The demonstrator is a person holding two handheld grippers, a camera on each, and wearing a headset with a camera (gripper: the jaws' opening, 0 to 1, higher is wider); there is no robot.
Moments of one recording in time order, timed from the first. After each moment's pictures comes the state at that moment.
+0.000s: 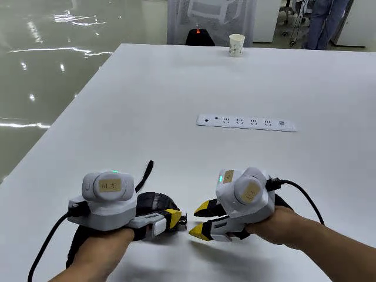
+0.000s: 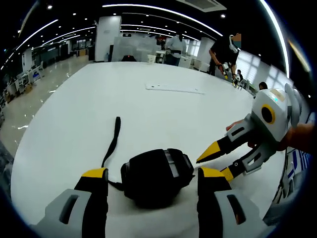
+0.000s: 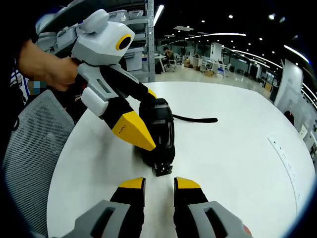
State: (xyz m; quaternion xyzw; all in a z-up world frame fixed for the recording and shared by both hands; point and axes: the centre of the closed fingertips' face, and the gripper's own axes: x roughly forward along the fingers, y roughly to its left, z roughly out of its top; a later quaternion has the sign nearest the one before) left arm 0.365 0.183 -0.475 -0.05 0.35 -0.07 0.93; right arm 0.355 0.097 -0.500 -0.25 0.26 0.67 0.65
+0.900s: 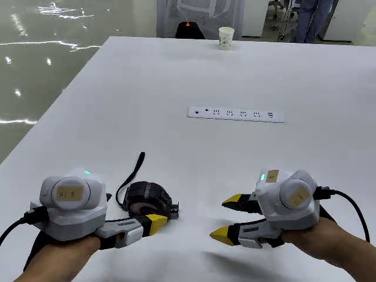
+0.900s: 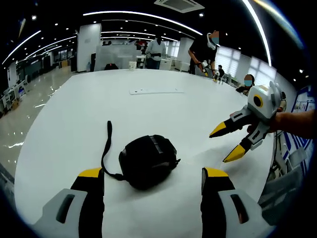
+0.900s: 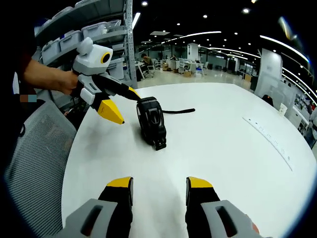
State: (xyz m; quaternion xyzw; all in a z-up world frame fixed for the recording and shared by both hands) left arm 0.330 0.179 -0.456 -0.02 0.32 -0.15 0.94; right arm 0.342 0.027 -0.480 -0.20 0.27 0.61 0.72
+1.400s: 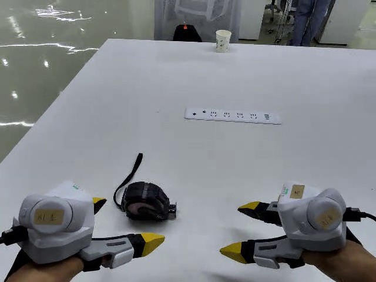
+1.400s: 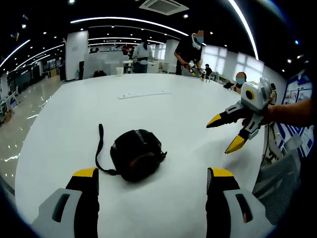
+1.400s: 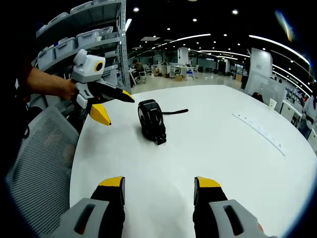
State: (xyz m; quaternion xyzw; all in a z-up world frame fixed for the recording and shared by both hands) left arm 0.304 0.169 -0.449 0.00 0.30 -0.20 0.93; right arm 0.323 0.000 -0.469 -0.17 0.26 0.58 0.75
